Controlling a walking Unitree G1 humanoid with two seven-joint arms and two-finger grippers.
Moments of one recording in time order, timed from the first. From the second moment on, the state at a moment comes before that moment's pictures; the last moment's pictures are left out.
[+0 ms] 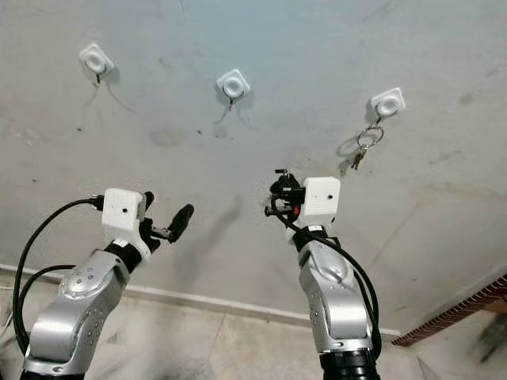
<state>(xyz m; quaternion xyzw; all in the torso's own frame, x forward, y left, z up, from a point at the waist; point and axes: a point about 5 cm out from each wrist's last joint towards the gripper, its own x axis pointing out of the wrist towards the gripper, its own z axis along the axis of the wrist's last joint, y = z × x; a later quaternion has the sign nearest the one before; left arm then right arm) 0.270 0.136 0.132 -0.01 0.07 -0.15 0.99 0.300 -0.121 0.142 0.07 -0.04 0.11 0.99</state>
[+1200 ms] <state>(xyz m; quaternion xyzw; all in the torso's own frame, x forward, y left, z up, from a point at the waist) 0.263 0.138 0.140 0.00 0.06 -0.15 0.99 0.309 -0.070 0.185 0.15 -0.11 0.24 0.95</state>
